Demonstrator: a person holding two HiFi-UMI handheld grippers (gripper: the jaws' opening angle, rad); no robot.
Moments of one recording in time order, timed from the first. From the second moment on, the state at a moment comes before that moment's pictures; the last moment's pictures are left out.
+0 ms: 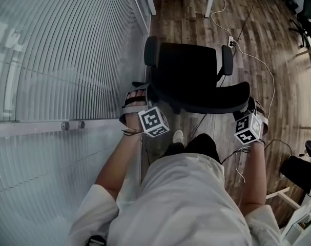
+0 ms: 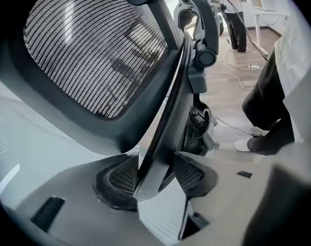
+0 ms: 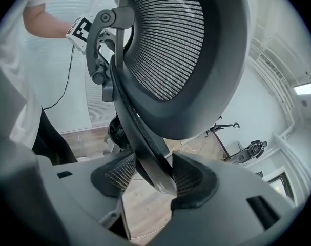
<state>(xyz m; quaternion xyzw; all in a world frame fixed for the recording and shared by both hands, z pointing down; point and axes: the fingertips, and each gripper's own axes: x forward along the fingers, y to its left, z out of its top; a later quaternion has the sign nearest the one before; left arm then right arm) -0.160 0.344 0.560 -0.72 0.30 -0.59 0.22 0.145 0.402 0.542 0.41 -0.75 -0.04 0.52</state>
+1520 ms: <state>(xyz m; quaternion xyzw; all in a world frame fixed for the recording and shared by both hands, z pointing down) -0.127 0.171 0.563 -0.70 0.31 -0.60 0.23 0.182 0.219 0.548 0.41 -0.73 -0.11 0.54</state>
